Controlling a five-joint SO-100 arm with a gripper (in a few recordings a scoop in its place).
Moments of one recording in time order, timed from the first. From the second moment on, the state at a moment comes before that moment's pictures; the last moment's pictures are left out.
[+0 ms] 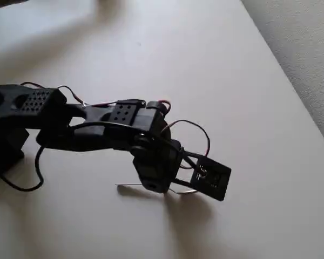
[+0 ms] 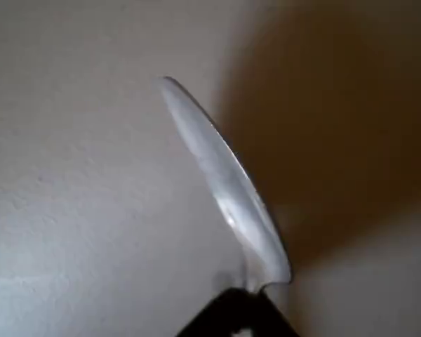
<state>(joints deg) 36.0 17.1 -2.2 104.9 -88.1</state>
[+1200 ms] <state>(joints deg) 33.9 20.3 -0.3 105.7 -80.0</state>
